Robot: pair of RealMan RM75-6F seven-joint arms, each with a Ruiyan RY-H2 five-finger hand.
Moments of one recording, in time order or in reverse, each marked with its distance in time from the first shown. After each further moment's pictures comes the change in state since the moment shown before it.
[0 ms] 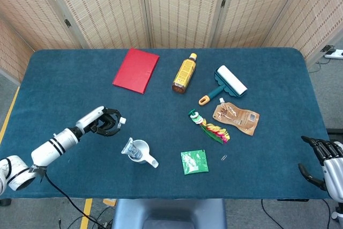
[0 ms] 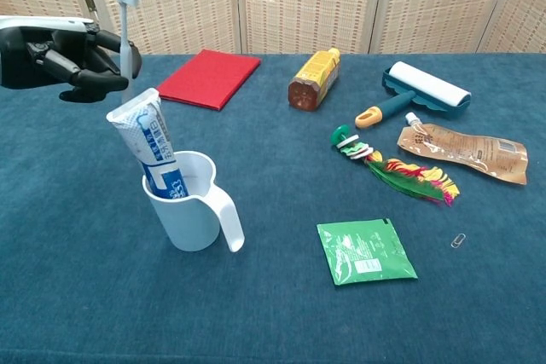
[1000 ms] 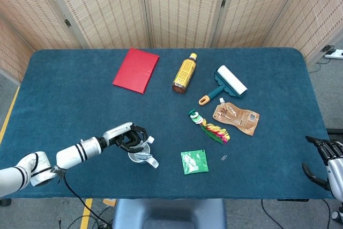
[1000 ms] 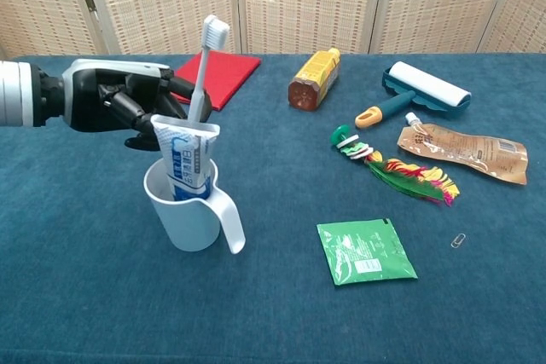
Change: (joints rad) left arm -0.162 -0.118 0.134 0.002 0.048 0.022 -0.128; right arm -0.004 -0.008 0.003 0.038 0.018 -0.002 0.038
